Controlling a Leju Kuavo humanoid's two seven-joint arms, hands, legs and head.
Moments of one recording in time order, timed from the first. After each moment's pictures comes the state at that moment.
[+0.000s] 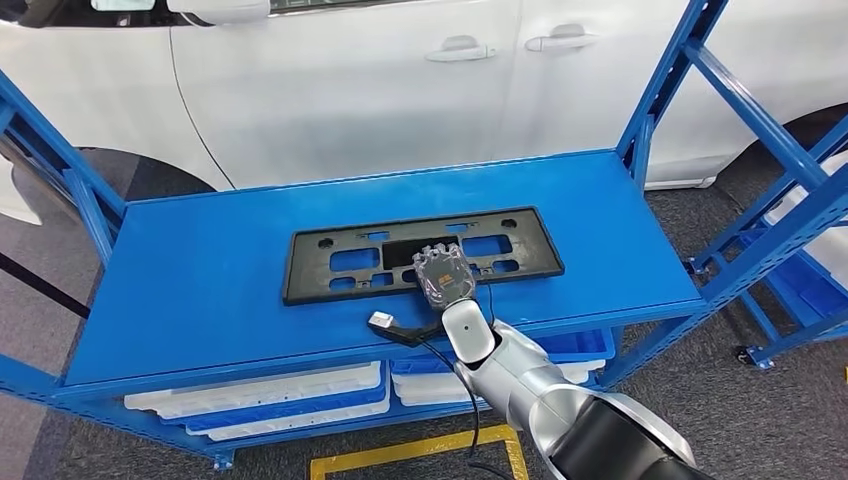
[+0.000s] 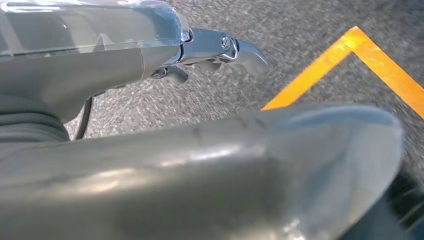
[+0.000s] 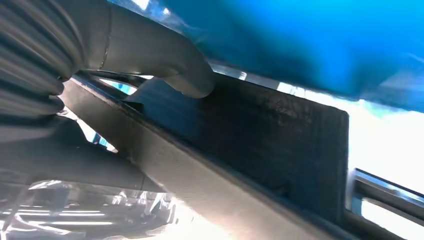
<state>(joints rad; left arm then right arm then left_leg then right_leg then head) -0.11 0.09 -1.35 -0.11 0.75 0.20 -0.29 -0.80 0.18 0.75 -0.31 1.56 -0.53 0.43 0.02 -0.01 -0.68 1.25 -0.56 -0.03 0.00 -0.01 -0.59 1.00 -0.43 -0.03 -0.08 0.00</state>
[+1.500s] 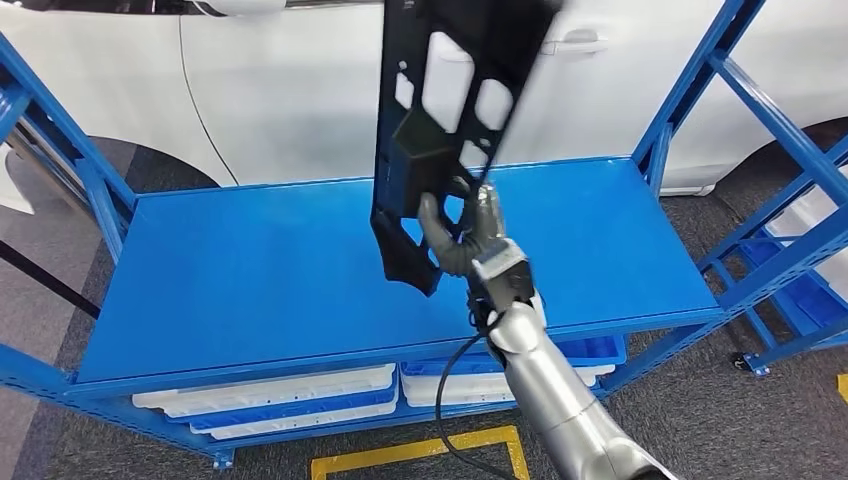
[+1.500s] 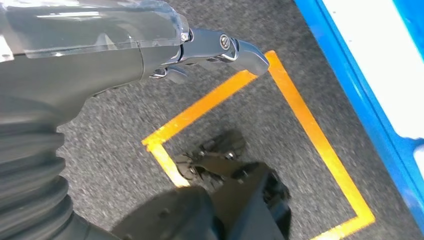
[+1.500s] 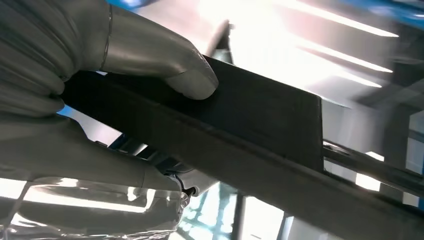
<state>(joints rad) -0.10 0.09 -1.15 -0.11 0.75 0.10 -0.62 -0.48 0.07 0.41 -1.39 0.12 -0.16 -0.59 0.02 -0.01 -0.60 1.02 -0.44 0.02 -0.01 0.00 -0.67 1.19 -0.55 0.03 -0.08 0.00</state>
